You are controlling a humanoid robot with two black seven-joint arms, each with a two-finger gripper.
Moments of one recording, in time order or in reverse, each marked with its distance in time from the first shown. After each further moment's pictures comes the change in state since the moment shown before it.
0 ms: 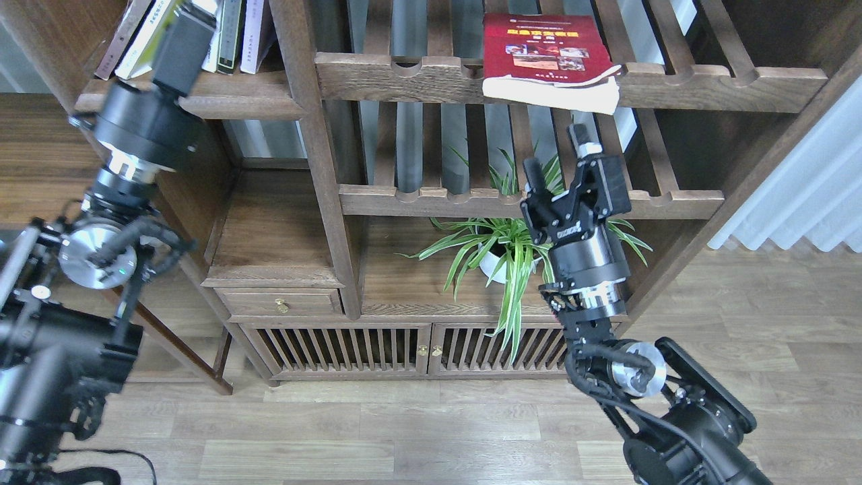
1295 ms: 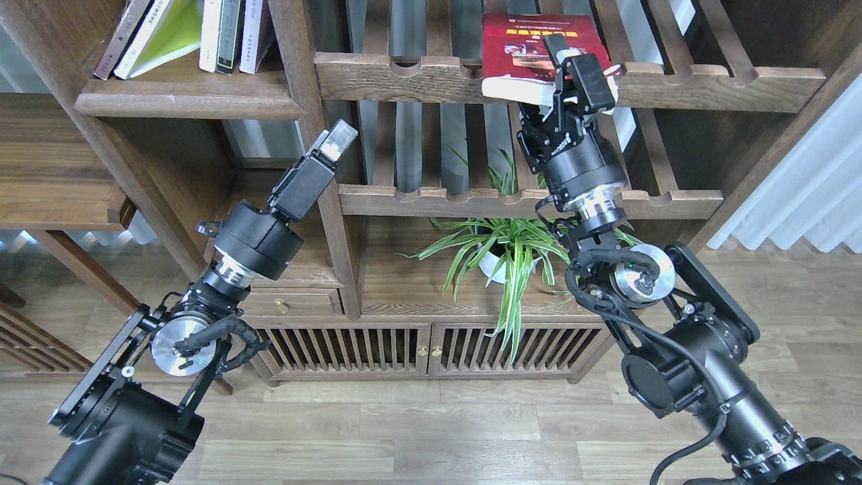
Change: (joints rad) left arm 0.168 -0.046 0.148 0.002 0.002 0.000 0.022; right arm 0.215 0.013 0.049 -0.006 -0.004 -0.376 0.004
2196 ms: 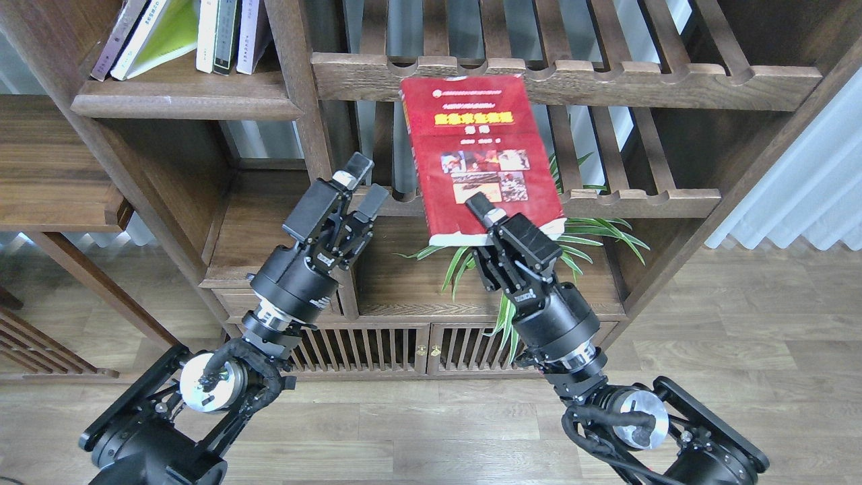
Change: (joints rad) left arm 0.043 0.000 0.231 -0.003 -0.599 0.000 0.122; right arm -0.372 -0.080 -0.199 0.141 -0.136 0.376 -0.202
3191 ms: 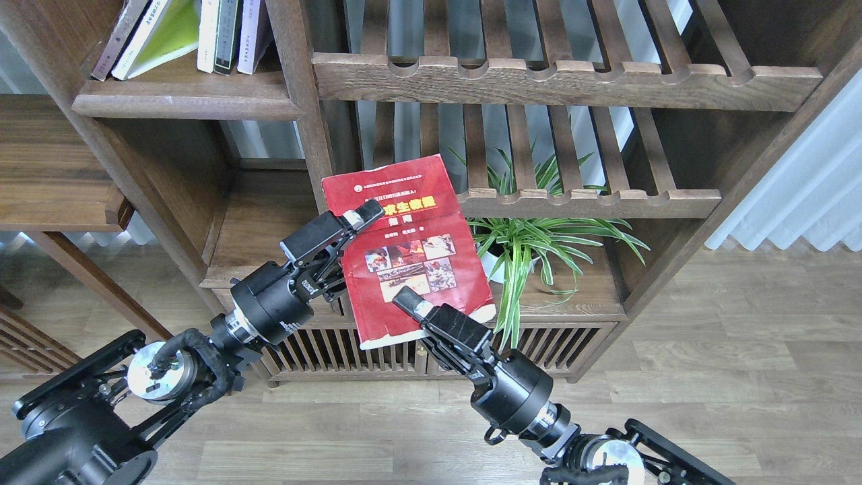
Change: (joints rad) left arm -0.131 0.300 0.239 0.002 -0.305 0.000 0.162; right arm -0.055 0.015 -0.148 -0.035 -0.128 0.000 -0.069
